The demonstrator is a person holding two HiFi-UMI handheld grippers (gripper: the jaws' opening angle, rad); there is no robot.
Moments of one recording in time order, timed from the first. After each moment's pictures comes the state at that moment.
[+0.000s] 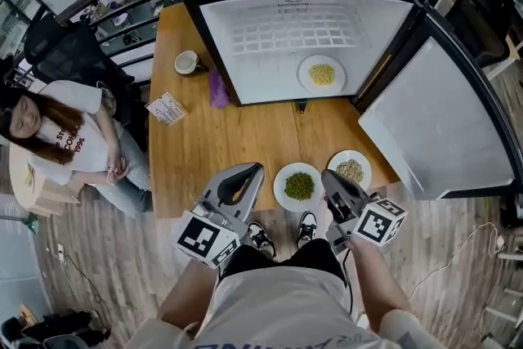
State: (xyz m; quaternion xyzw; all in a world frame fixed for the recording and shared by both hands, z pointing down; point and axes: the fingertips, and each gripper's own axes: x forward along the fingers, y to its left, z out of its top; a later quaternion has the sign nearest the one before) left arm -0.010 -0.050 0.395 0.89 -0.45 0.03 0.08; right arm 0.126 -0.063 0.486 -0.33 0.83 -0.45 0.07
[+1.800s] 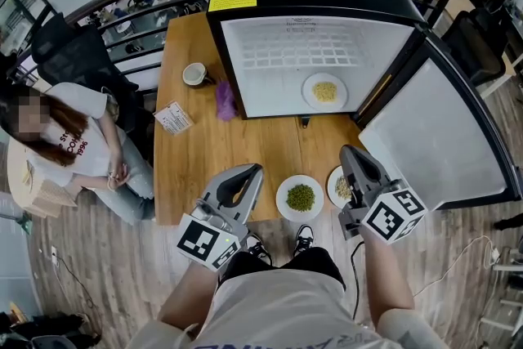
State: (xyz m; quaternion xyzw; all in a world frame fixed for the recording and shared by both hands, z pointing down) left arm -0.027 -0.055 0.361 0.88 -0.47 0.00 0.05; right arm 0.132 -0.119 0.386 -0.40 0.87 -0.28 0.04
